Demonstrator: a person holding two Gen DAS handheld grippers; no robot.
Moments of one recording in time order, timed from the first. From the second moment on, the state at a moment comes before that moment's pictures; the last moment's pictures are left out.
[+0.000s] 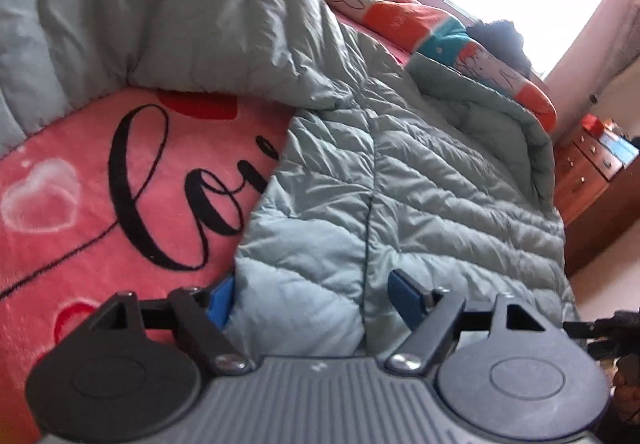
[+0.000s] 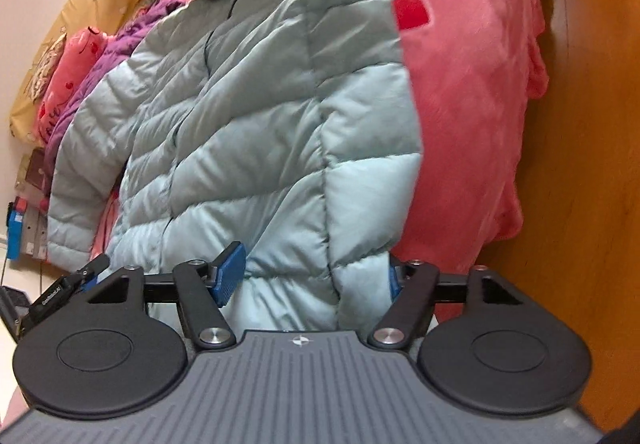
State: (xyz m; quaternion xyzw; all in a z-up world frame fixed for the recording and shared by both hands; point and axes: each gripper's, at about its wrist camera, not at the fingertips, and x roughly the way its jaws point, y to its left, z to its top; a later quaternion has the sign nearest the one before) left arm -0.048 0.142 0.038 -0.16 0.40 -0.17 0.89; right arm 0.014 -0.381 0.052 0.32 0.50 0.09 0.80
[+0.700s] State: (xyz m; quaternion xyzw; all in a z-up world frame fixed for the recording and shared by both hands) left arm -0.062 0.152 0.057 -0.12 0.39 -0.19 0.90; right arm -0.022 -0.357 0.072 0.30 0.49 0.09 0.82
